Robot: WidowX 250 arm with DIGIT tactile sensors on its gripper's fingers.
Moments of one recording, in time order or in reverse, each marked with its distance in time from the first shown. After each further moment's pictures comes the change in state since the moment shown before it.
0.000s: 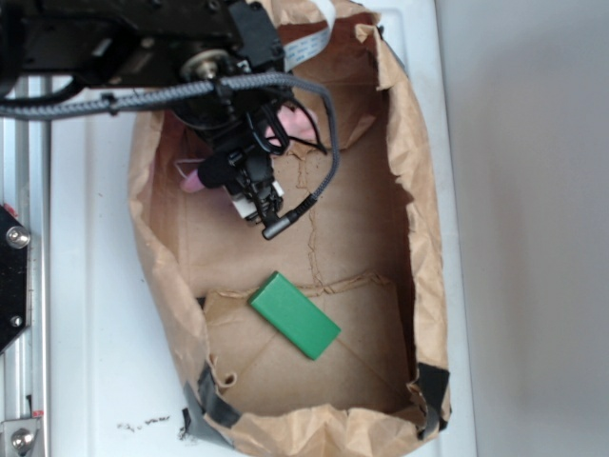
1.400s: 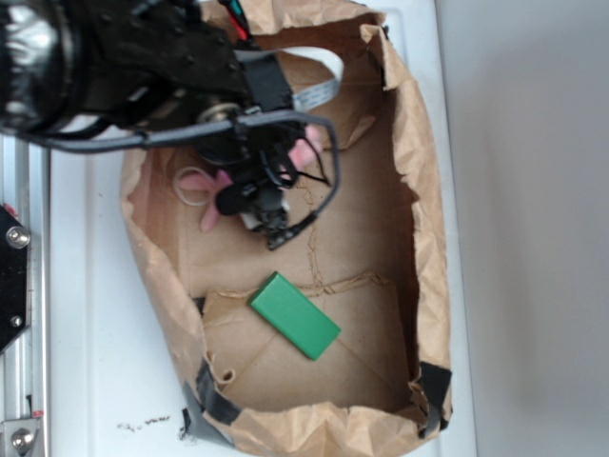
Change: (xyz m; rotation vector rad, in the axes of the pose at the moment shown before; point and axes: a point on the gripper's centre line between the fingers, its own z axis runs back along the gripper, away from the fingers) arm -0.003 -0.009 -0.023 -0.024 -0.044 -0.085
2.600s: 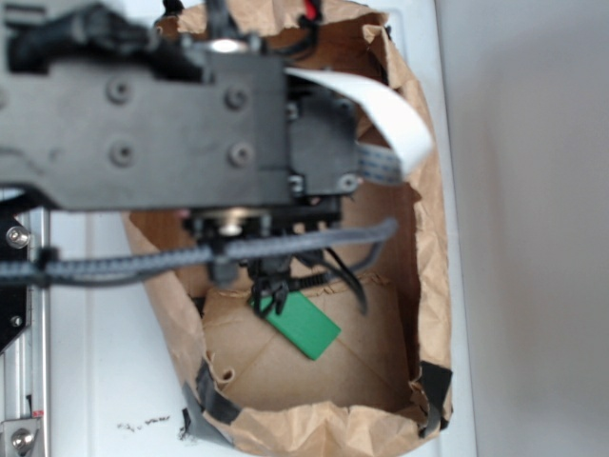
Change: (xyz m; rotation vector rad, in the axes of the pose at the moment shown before) arm 0.021 -0.050 0.100 0.091 0.011 -0.338
